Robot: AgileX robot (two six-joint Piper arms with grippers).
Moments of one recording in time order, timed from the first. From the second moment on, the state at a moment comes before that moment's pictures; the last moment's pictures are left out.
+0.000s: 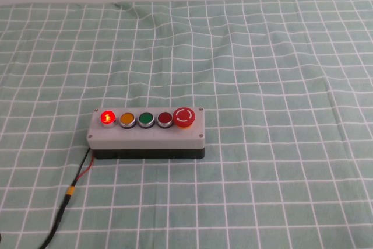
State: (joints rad) right arm 0.06 -0.01 0.02 0.20 0.36 -0.19; left arm -0.08 -0.01 0.03 0.07 0.39 0.03
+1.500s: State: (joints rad) right arm 0.06 -0.01 0.02 0.20 0.00 -0.19; left arm -0.08 -0.01 0.03 0.07 0.39 0.03
